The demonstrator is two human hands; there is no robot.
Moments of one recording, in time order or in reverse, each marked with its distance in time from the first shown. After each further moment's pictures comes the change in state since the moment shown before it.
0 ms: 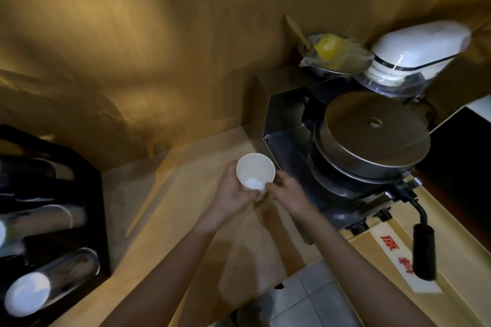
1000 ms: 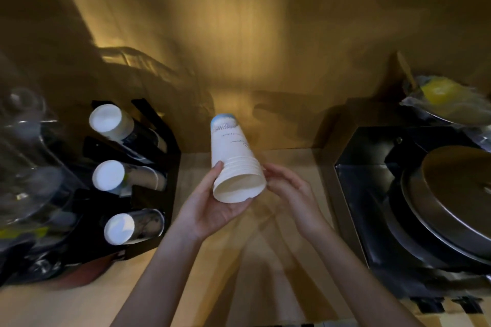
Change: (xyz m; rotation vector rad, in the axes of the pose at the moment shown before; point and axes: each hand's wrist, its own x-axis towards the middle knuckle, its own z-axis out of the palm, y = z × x) left_hand -0.094 -0.007 -0.133 -1.467 0.055 -0.329; right_hand -0.043 -0.093 0.068 0.486 -0.446 -0.348
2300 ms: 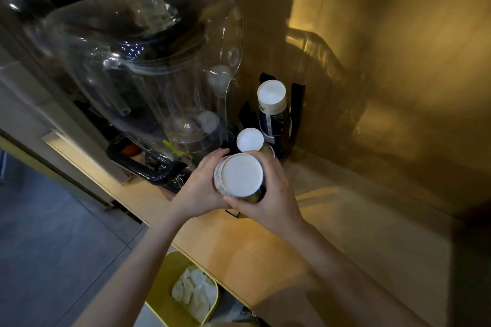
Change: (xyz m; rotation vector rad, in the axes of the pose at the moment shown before) left_hand -0.131 0.062 -0.143 1.505 0.764 0.616; right_hand -0.004 0.027 0.204 -0.538 -0.621 -0.670
